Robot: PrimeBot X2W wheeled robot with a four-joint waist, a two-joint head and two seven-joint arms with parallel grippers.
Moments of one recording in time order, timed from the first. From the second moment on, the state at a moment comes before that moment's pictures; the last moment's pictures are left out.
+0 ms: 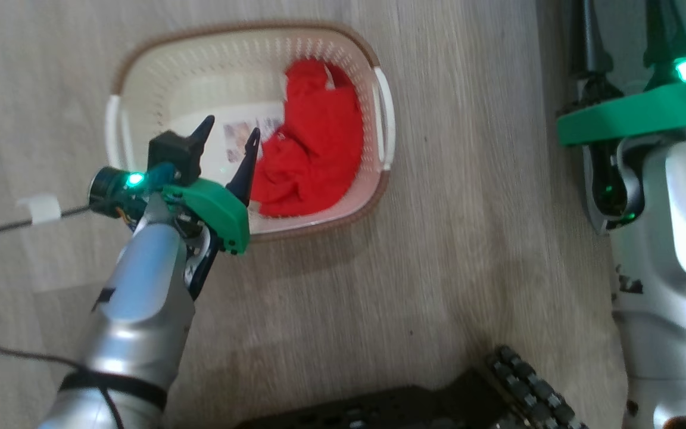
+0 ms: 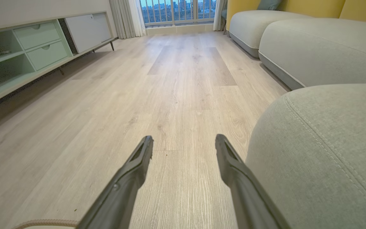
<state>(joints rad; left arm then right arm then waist) -0.66 0.04 -0.25 0.75 -0.13 -0.12 -0.25 -0.66 -0.07 0.01 0.27 0.21 0.13 -0.25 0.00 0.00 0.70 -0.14</state>
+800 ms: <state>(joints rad) -1.03 0.04 -0.60 1.24 -0.29 -0.13 -0.06 -0.69 -0.06 0.03 0.25 0.27 0.13 -0.26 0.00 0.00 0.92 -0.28</state>
